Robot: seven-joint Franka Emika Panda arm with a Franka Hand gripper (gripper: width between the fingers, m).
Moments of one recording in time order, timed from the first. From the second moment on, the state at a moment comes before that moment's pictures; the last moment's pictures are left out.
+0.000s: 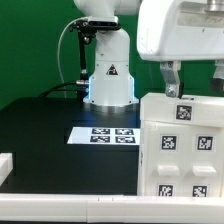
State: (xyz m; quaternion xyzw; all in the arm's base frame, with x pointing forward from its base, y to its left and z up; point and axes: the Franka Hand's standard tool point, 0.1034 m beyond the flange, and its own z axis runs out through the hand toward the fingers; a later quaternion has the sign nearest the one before) arm 0.641 0.082 0.173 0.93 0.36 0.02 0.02
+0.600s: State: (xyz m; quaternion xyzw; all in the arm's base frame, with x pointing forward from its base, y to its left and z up) arm 0.635 0.065 0.154 0.85 0.52 -0.01 0.03
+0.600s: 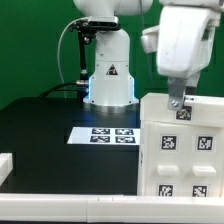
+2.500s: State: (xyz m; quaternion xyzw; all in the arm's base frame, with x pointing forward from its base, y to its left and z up) arm 0.627 0.077 0.152 0.95 -0.32 0.02 0.02
